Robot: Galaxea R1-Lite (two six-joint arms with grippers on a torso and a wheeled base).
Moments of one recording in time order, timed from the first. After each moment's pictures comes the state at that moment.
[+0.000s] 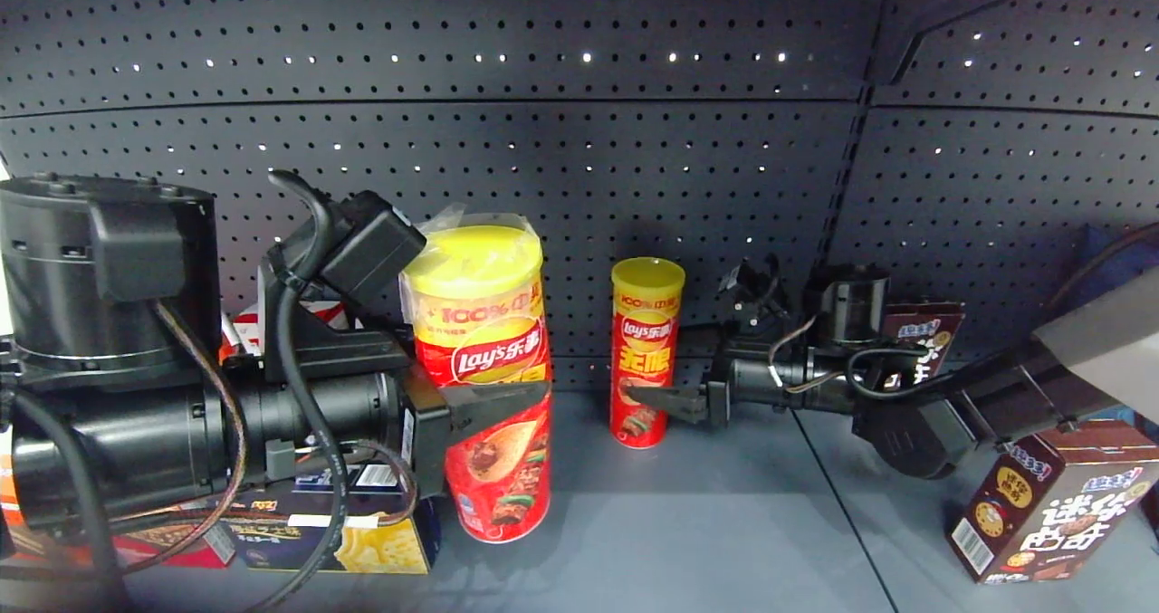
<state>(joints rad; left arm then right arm) -0.56 1.43 -0.81 -0.31 -0.32 0.03 0.45 2.07 -1.04 -0.85 0.72 -0.18</state>
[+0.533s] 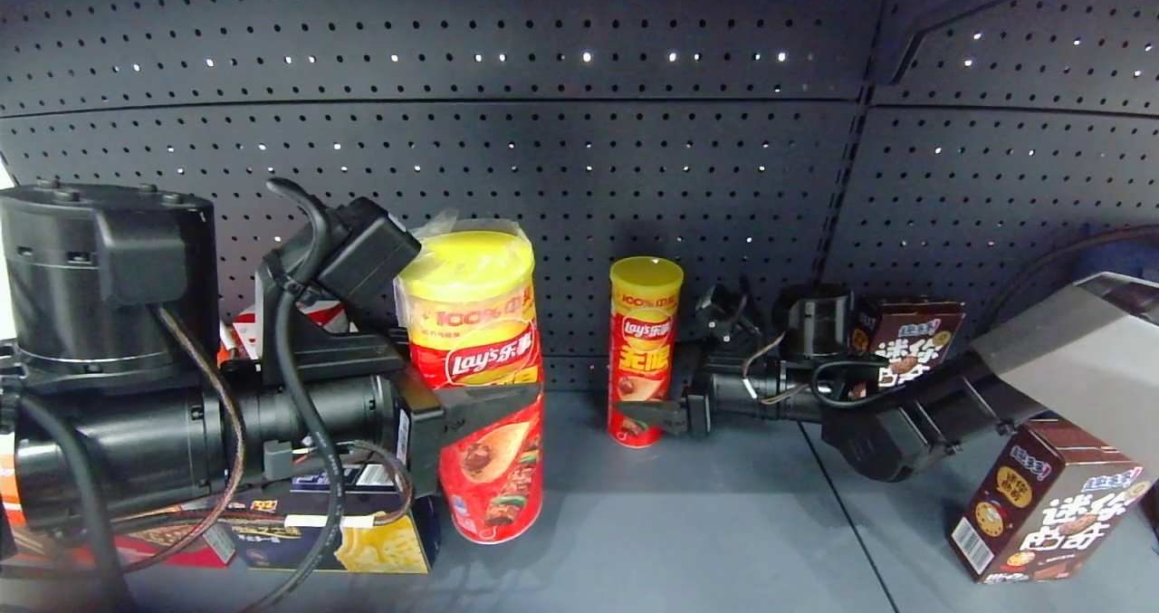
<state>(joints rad) -0.55 1.42 -0.80 -0.31 -0.32 0.03 0.46 2.16 -1.09 -0.84 0.72 -0.18</state>
